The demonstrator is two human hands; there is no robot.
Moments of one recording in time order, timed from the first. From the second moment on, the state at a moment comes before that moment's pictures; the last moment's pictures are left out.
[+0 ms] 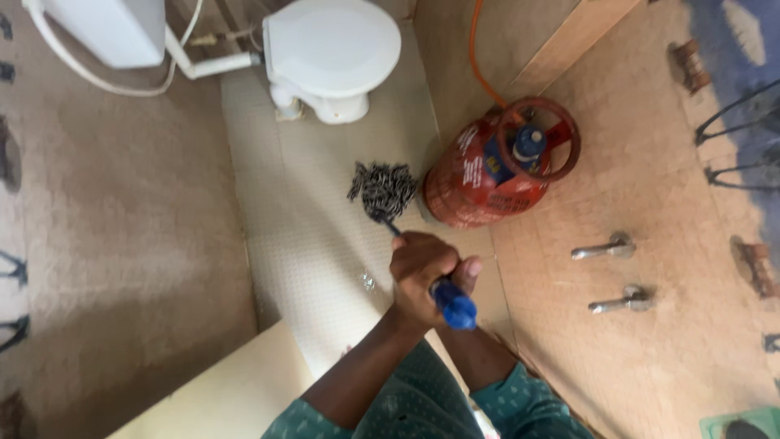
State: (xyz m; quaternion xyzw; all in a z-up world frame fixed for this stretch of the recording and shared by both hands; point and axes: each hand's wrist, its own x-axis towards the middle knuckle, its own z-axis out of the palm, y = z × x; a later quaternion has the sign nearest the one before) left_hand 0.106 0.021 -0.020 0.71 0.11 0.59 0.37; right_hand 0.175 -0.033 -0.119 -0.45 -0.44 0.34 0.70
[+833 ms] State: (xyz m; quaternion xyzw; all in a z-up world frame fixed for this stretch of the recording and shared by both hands) left_hand 0.120 0.027 -0.011 0.71 -0.04 0.56 0.42; right_hand 0.139 0.004 -0.136 0.79 0.14 0.44 0.41
